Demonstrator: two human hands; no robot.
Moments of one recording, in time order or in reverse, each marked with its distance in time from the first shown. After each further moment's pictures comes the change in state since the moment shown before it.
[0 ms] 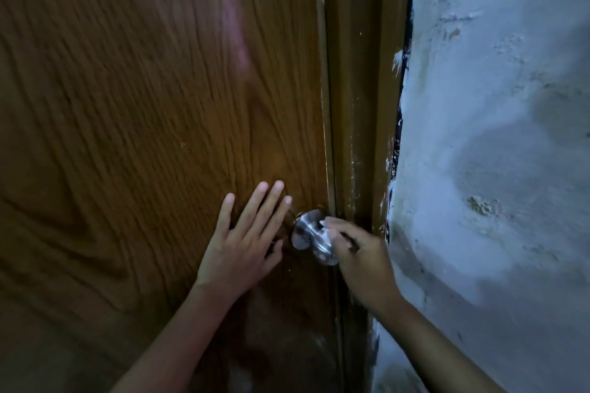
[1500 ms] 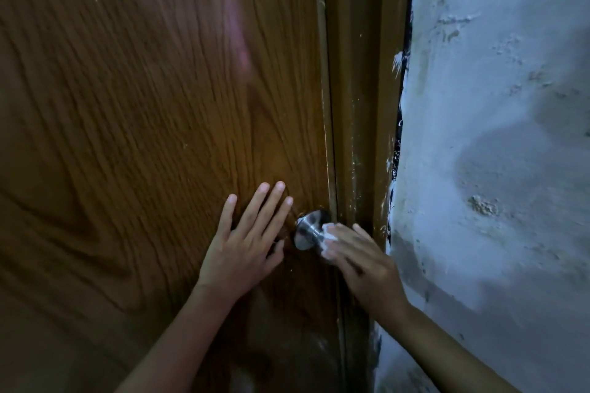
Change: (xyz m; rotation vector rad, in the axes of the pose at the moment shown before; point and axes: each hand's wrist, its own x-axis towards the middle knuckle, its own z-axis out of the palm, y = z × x) left_hand -0.001 0.000 -0.001 0.012 -0.014 0.008; right_hand -0.007 0.035 -0.002 -0.263 0.050 -0.566
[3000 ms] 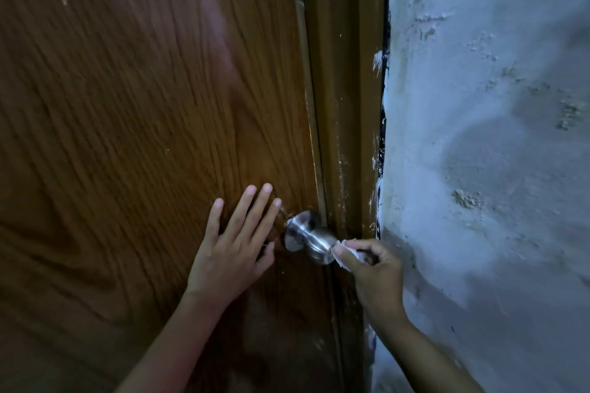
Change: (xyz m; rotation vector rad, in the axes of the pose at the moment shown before) left_hand 0.001 0.001 0.002 -0.034 0.041 -0.011; right_hand 0.000 -0.025 -0.011 0.579 0.285 1.013
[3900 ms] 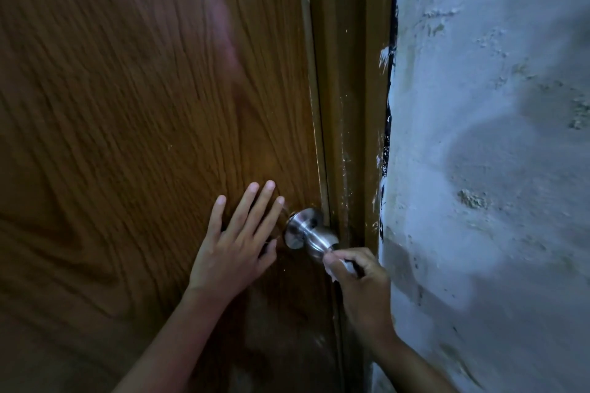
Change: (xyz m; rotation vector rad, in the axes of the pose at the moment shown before) left_hand 0.000 -0.001 -0.001 0.025 -0.005 0.006; right_hand -0.018 0.013 0.009 -0.222 -0.078 -0.151
